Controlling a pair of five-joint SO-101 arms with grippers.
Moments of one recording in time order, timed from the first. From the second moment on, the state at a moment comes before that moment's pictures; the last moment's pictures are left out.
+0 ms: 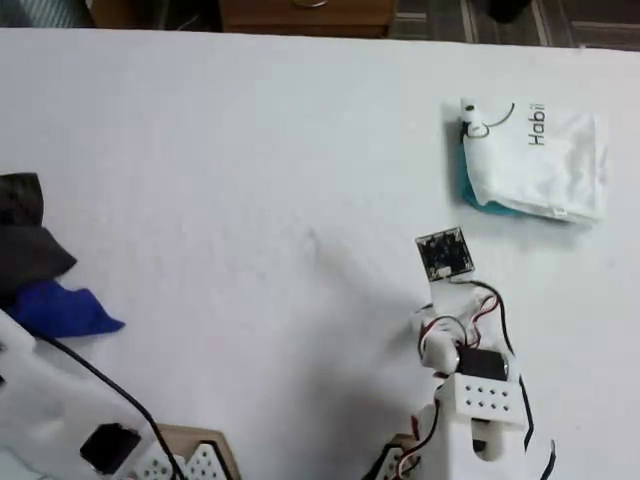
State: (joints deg) left arm -62.2 20.0 -24.0 81.4 -13.4; right arm 4.0 -63.4 87.2 40.9 24.6
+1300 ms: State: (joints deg) left arm -44.5 34.9 -88.2 101.4 -14.9; right arm 4.0 -63.4 87.2 40.9 24.6
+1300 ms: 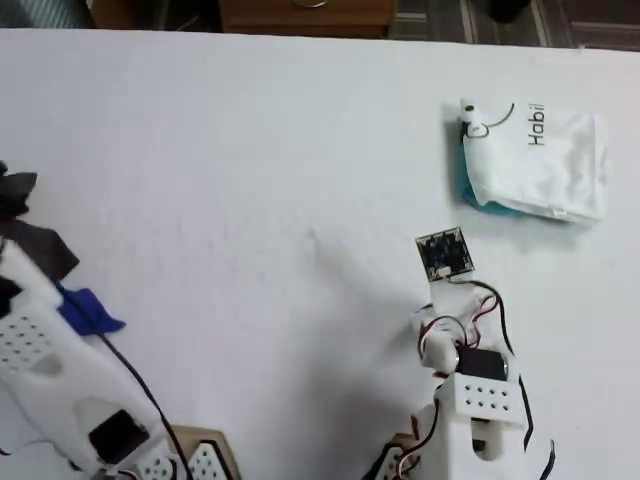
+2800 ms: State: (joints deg) left arm -26.5 34.4 -54.5 100.4 -15.0; right arm -1.5 -63.4 81.2 48.3 24.6
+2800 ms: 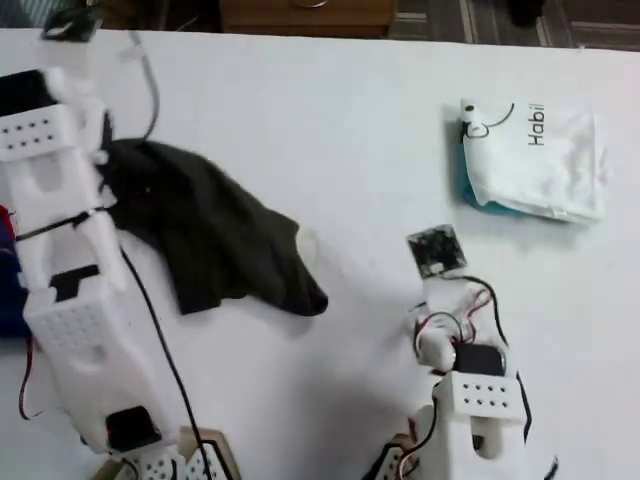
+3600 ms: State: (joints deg) left arm -36.4 37.5 -63.4 100.9 -15.0; right arm -41.1 -7.8 27.3 66.0 12.7
